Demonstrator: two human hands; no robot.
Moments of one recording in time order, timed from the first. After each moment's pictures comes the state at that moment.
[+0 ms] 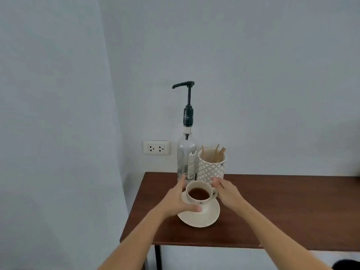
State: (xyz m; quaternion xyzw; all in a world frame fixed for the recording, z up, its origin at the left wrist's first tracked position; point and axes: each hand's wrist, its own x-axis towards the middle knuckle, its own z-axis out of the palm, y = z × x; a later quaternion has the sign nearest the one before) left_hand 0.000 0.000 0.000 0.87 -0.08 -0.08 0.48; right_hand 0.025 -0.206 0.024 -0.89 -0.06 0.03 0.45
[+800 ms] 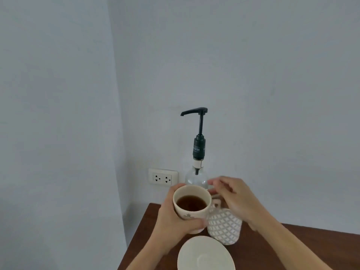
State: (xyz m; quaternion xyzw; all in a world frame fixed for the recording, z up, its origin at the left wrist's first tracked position) left_hand 0.023 -0.009 0.063 0.76 -0.04 0.22 0.61; right_hand 0.079 -0.189 0.135 -0.82 -0.21 0.02 0.53
